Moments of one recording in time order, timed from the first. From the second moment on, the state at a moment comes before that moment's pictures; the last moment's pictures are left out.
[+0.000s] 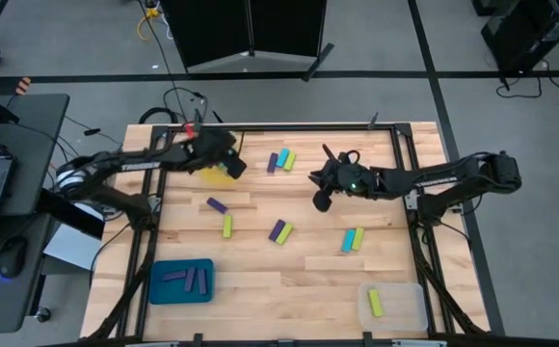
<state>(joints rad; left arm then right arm) 0.48 1.33 0.76 -0.21 -0.33 -0.16 -0.11 1.31 0.66 0.12 0.37 0.26</state>
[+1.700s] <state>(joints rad) 0.25 1.16 0.42 0.35 -0.24 -0.03 -0.54 2.08 1.42 -0.43 -0.02 -0.53</state>
